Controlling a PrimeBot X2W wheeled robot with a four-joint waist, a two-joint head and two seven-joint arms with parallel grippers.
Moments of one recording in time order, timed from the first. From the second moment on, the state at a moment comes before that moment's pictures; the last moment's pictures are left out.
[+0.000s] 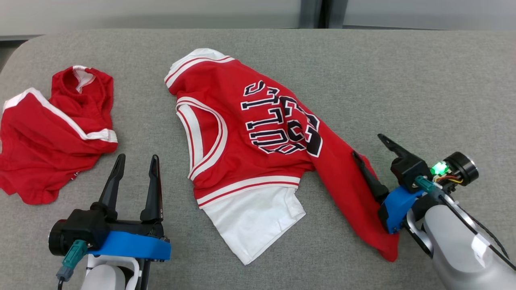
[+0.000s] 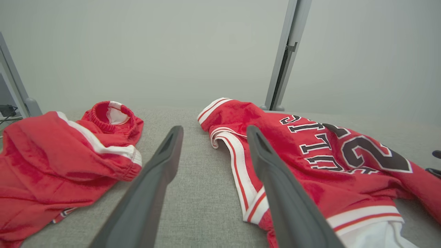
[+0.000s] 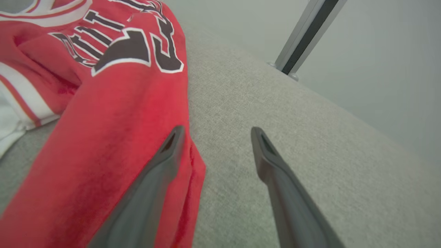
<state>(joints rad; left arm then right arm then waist) -0.22 0.05 -0.06 0.20 -0.18 -0.08 -0.26 -0.54 -0.33 0.42 0.61 0.01 0.13 -0.21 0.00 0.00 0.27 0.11</state>
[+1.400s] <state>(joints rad) -0.26 0.05 -0.07 0.19 -0.19 -0.08 -0.26 -0.81 -0.43 0.17 0.85 0.10 0.13 -0.26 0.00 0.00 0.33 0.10</state>
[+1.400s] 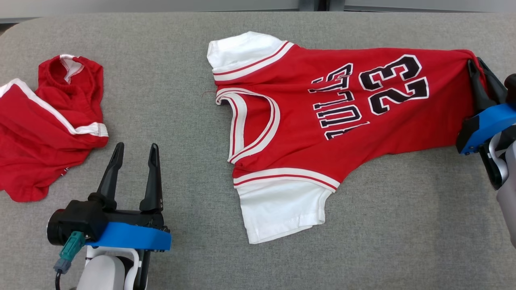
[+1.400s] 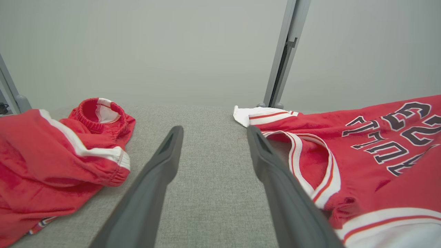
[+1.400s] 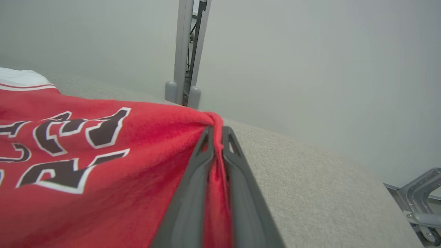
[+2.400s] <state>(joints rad) -0.19 0.05 -0.04 0.19 -0.14 -0.09 -0.26 -0.24 -0.16 -0.10 0.15 0.09 0.13 -0.26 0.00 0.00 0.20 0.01</state>
